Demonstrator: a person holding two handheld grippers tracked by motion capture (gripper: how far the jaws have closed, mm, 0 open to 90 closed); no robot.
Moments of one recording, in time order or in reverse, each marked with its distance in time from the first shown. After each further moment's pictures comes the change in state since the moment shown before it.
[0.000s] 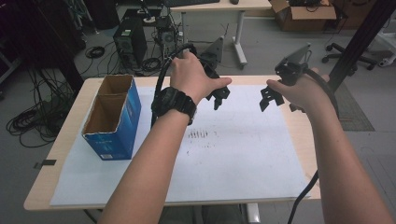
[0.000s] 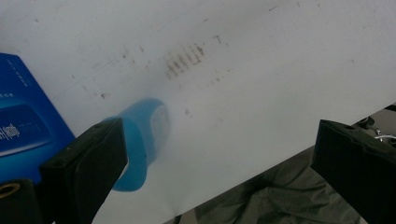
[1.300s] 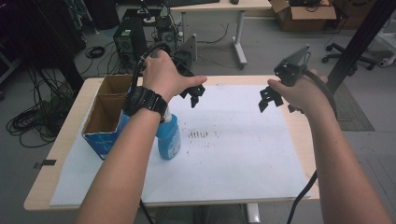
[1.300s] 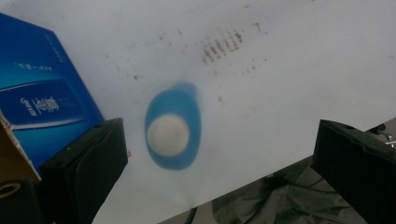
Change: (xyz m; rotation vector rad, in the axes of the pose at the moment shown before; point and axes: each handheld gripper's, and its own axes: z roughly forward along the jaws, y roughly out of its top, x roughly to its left) left arm 0.057 -0.025 -0.003 0.008 0.020 -0.067; right arm 0.000 0.001 0.005 0.006 0.010 -0.009
